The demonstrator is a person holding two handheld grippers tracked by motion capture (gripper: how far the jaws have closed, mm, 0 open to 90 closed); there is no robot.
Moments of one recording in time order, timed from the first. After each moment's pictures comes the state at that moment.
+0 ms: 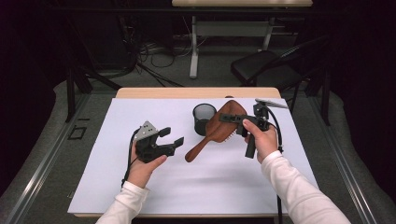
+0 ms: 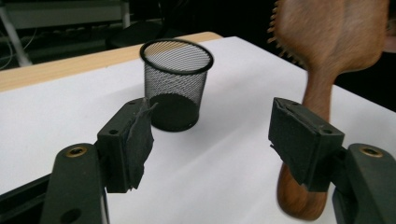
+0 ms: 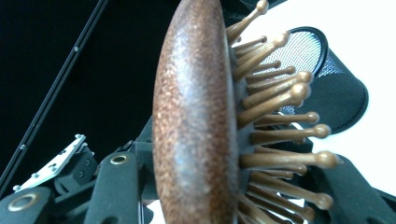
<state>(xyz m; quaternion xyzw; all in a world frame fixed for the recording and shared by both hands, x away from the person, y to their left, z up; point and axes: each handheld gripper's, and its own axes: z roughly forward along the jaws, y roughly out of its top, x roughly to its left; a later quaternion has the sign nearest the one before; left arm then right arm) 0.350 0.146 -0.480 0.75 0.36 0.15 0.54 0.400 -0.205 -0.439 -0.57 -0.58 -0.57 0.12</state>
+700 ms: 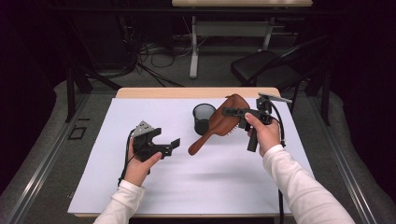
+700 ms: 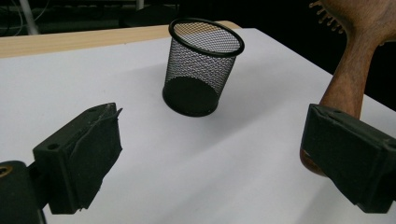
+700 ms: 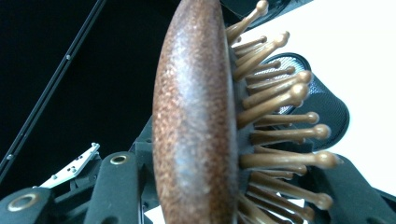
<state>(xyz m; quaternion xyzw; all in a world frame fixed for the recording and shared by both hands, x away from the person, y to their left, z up) 0.362 0.158 -0.493 0.74 0.41 0.13 0.52 0.411 -0.211 -0.426 -0.58 -0.58 -0.57 0.10</state>
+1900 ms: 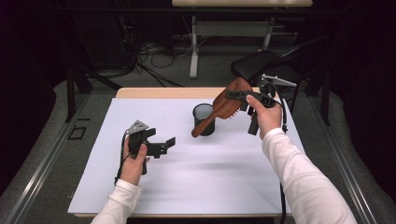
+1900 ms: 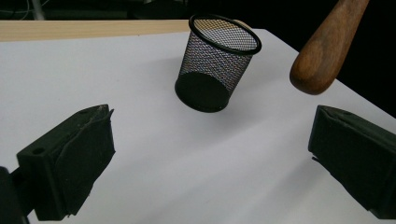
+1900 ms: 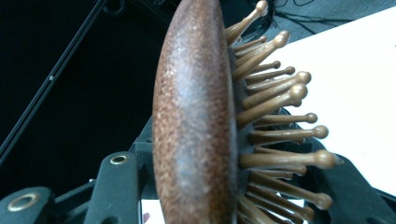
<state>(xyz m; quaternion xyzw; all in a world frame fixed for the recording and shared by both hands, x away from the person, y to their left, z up) 0.366 0.171 -0.495 0.72 0.44 0.12 0.52 0.440 -0.214 -0.389 -0.60 -0.57 -0.57 0.05</state>
